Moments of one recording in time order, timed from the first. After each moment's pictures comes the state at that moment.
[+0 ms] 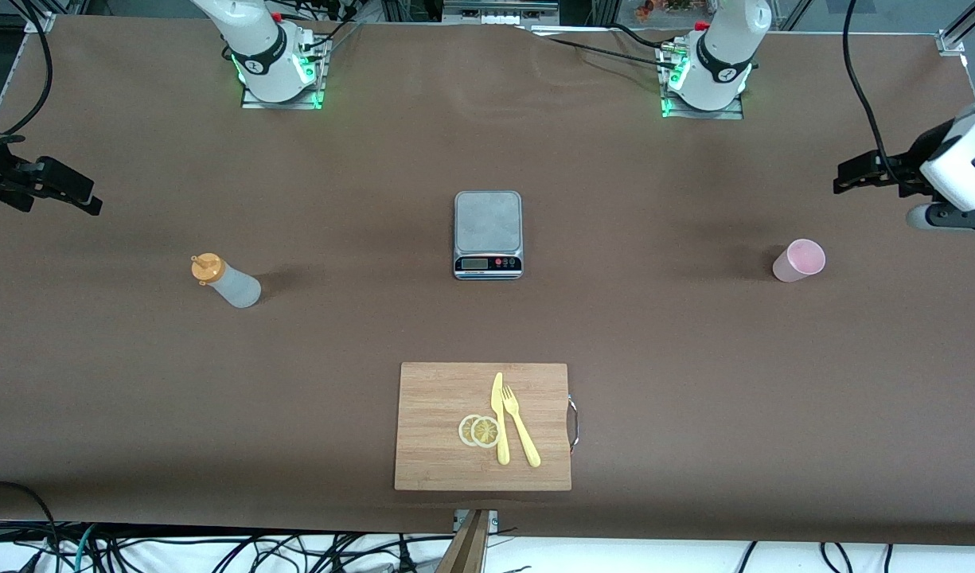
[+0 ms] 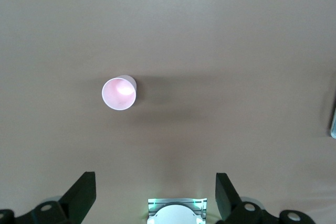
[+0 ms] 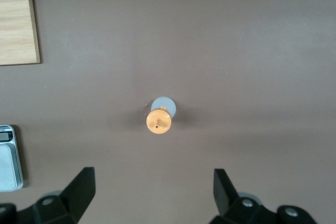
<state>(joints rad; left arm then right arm) 0.09 0.05 -0.03 -1.64 0.00 1.44 0.06 -0.06 0.05 0.02 -1.55 0.02 1.61 0.01</state>
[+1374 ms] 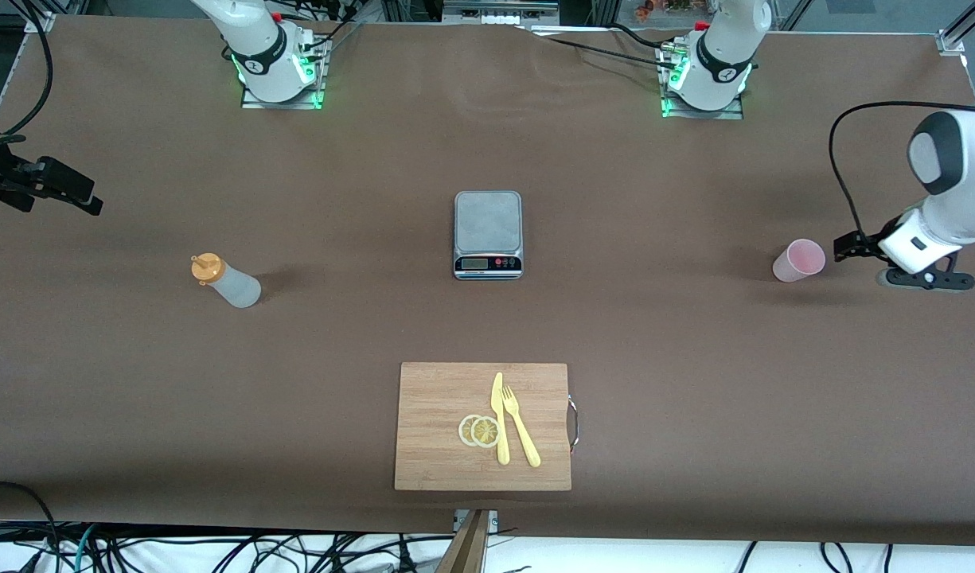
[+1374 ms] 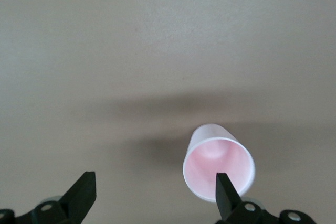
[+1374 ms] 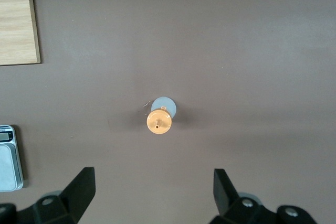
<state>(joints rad) 0.33 0.16 -0.02 -2.23 0.15 2.37 0.29 -0.06 0.05 0.02 -1.55 0.02 1.61 0.01</state>
